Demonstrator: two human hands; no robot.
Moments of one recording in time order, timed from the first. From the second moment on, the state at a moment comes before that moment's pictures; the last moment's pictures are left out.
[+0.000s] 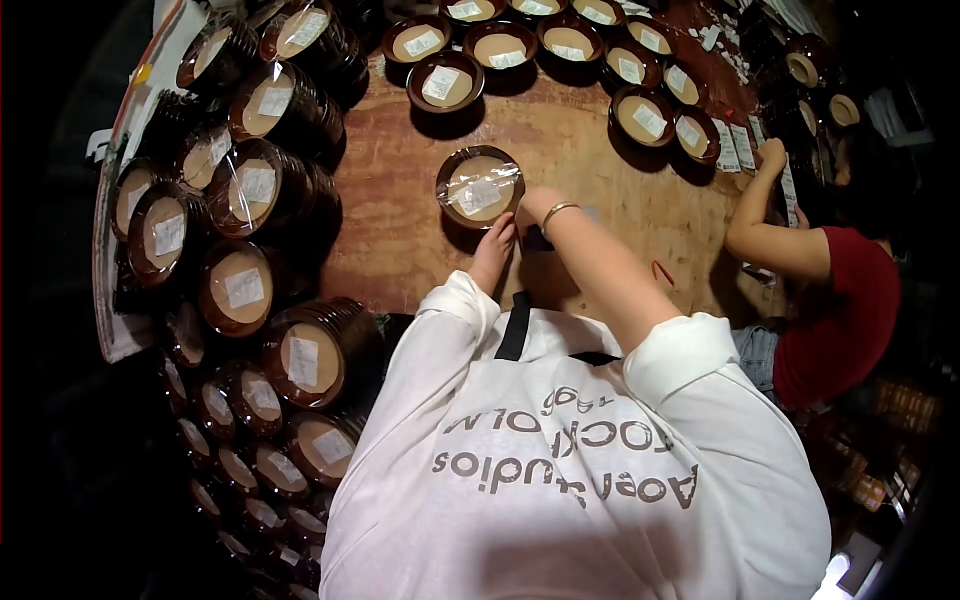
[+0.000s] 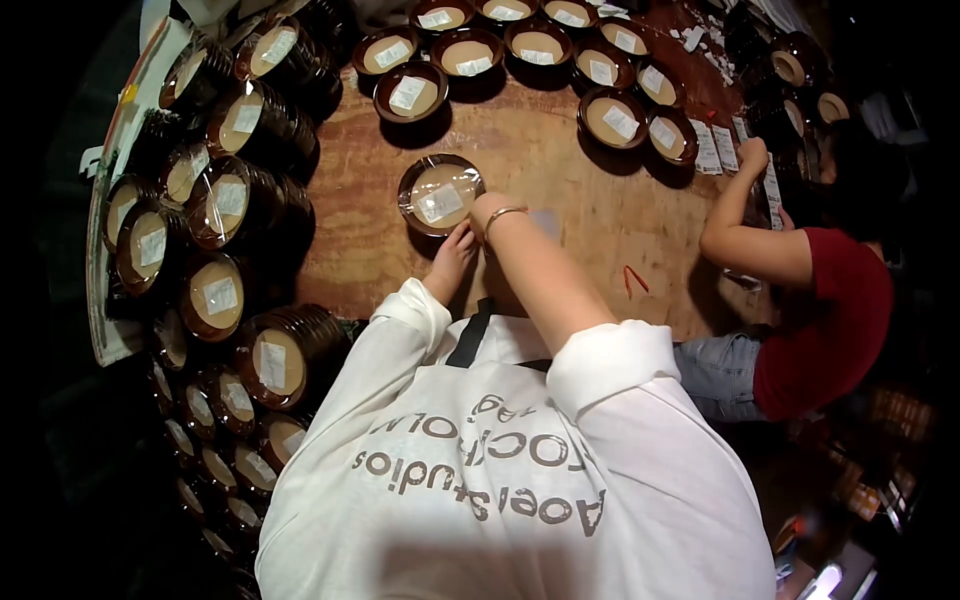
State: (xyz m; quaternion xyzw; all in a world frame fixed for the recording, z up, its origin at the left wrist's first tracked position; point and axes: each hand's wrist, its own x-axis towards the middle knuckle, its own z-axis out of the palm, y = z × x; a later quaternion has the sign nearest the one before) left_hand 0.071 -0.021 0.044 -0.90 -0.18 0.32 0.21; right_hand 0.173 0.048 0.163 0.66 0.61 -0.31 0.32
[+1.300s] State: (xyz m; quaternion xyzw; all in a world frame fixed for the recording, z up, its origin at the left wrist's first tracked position) left_hand 0.048 0.037 0.011 -0.05 0.51 0.62 0.60; right_hand 0.199 0.120 0.063 0.56 0.46 -0.56 -0.40
